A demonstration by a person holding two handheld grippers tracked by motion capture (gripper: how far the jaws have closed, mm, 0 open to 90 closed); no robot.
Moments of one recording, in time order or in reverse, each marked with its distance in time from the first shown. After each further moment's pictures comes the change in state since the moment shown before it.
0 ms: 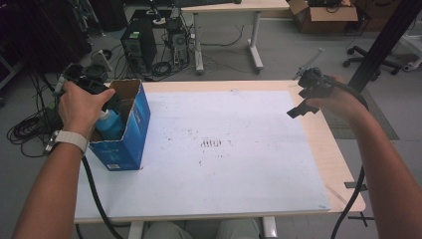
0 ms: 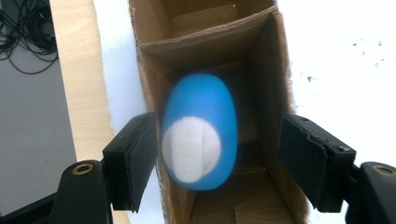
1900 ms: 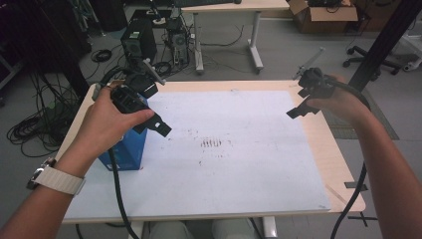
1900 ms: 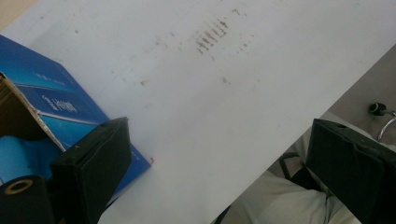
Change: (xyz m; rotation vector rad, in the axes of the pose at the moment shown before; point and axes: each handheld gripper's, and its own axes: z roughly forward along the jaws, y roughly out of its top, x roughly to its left) left arm -0.129 -0.051 -0.076 -0.101 -0.289 0.509; right arm 0.009 0.002 -0.008 -0.015 0.000 -0.022
